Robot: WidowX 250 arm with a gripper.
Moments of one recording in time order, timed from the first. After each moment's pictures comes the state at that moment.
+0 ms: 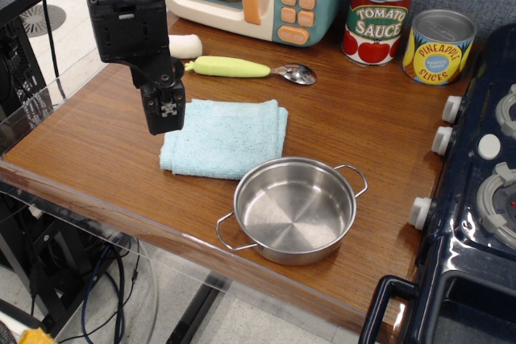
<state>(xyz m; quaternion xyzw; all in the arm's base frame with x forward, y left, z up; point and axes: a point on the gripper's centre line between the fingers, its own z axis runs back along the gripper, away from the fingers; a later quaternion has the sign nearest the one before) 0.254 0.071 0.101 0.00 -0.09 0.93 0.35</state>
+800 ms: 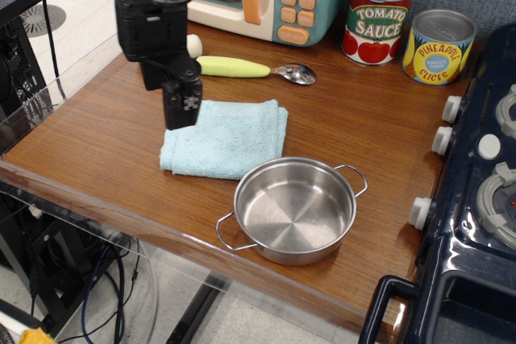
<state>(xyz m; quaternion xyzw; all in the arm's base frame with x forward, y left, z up) 0.283 0.076 0.078 0.04 -0.08 0.95 0.31</state>
